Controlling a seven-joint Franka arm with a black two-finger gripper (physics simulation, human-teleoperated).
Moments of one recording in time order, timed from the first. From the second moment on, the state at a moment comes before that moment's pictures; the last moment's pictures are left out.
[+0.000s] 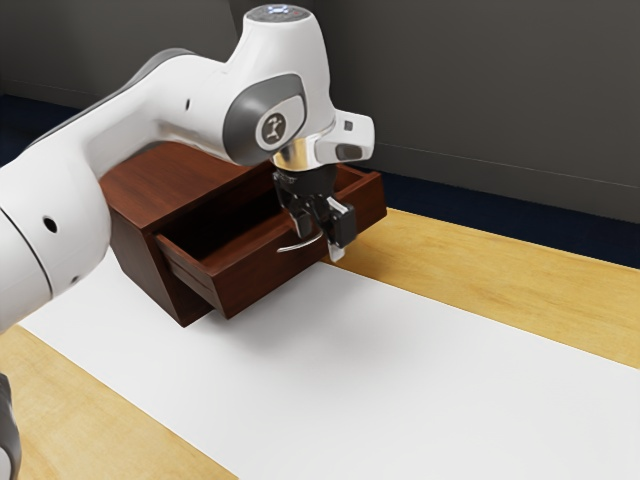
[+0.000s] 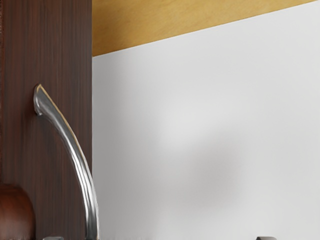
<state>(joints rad) -0.14 0.34 0.15 -1.26 0.09 1.67 0.20</state>
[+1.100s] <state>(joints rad) -0.17 0.30 0.14 -1.26 0.08 1.62 0.18</state>
